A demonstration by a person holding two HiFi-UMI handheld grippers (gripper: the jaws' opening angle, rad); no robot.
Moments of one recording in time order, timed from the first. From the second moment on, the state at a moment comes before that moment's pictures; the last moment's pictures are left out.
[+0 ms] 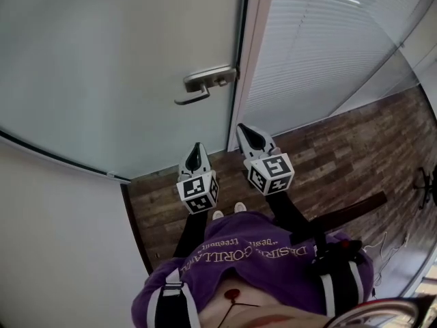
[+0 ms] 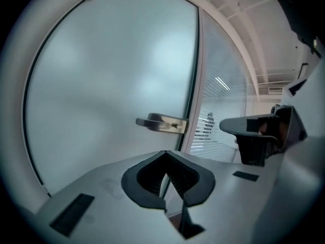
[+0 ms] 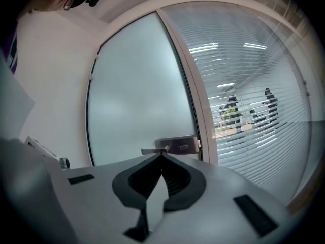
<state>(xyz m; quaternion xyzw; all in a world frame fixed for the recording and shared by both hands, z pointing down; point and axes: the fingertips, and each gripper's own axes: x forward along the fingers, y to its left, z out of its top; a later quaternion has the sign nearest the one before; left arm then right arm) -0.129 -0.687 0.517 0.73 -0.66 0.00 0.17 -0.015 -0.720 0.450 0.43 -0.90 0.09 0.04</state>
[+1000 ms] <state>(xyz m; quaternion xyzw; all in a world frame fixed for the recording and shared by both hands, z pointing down) -0.118 -0.675 0.526 0.75 -0.64 0.04 0.16 -0.003 -0.711 0.454 0.45 -0.89 0.08 0.06</state>
